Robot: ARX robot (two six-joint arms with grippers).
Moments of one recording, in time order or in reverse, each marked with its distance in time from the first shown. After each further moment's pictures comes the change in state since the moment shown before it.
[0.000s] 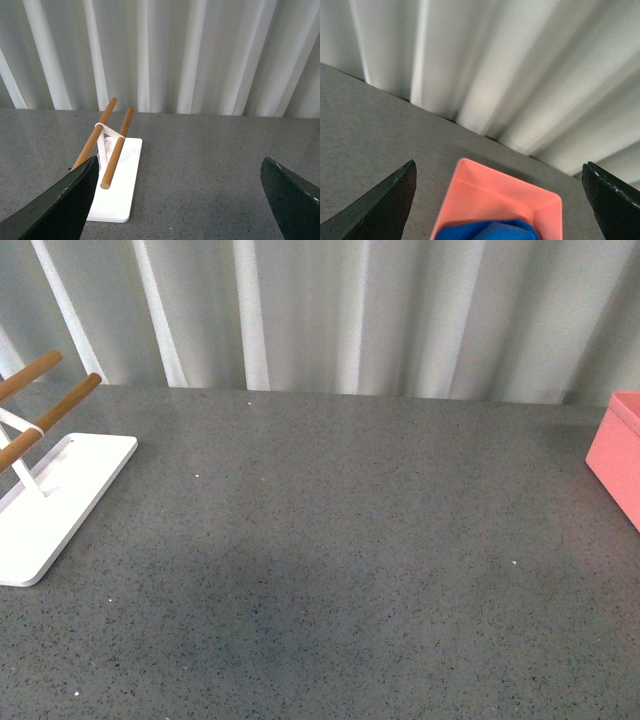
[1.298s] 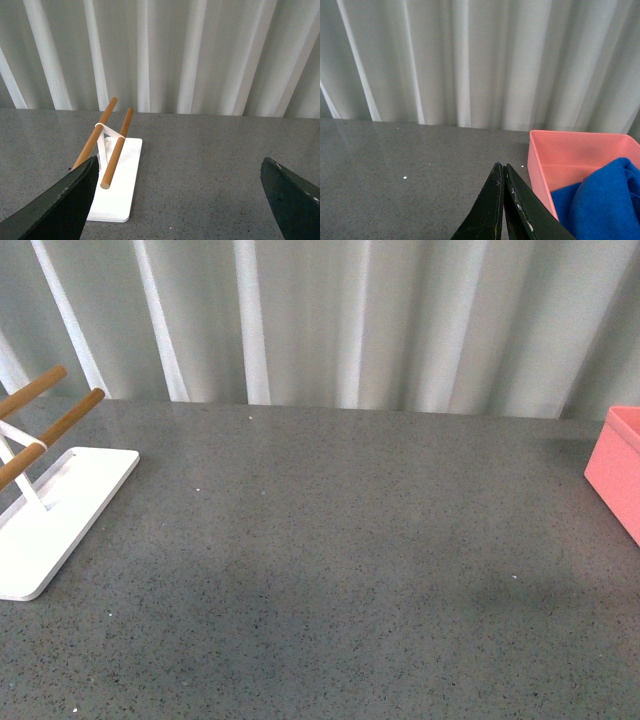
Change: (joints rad) left arm 0.000 0.000 0.000 0.000 -0.001 0.000; right arm 0.349 -0.832 -1.185 0.720 0.417 0.506
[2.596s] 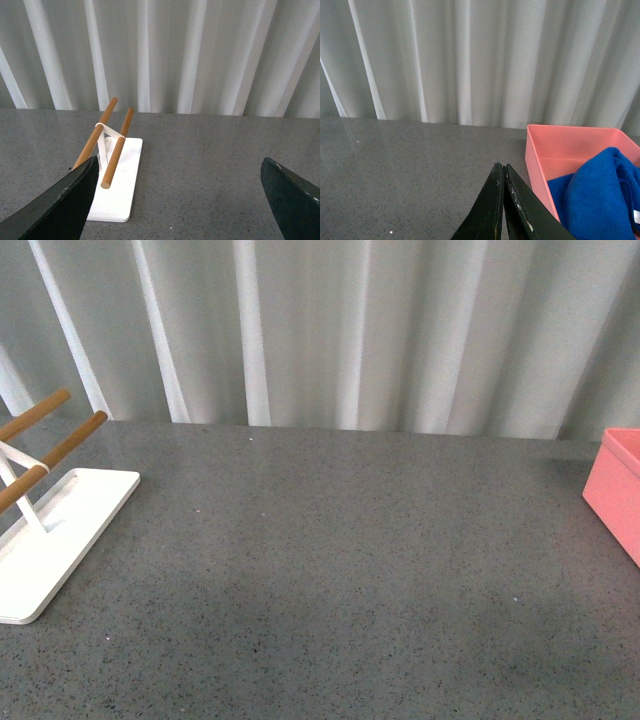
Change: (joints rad) left arm 0.000 0.000 0.000 0.000 0.000 0.000; right arm 0.001 -0.499 -0.072 -0.412 0.006 -0.002
